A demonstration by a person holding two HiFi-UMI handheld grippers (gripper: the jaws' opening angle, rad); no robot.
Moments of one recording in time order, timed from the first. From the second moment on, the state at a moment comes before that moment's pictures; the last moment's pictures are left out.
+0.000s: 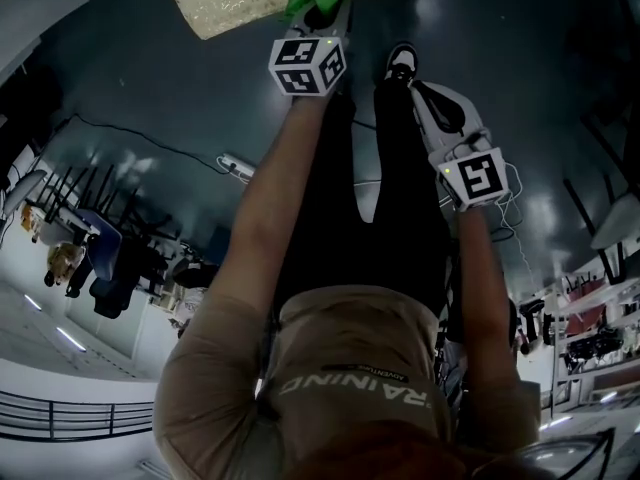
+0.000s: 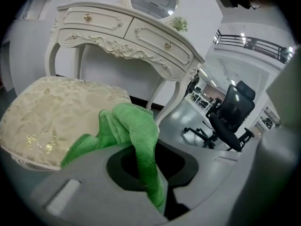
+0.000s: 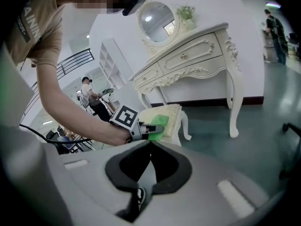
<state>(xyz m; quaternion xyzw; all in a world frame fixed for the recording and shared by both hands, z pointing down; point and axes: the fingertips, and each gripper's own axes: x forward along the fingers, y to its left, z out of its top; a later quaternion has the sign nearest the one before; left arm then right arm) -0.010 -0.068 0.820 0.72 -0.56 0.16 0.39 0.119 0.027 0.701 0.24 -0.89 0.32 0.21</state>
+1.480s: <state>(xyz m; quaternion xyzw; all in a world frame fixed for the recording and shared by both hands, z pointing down) 0.079 0.022 0.511 0.82 -0.46 0.12 0.31 0.157 0.027 0.489 0.27 -0.92 0.21 0.17</state>
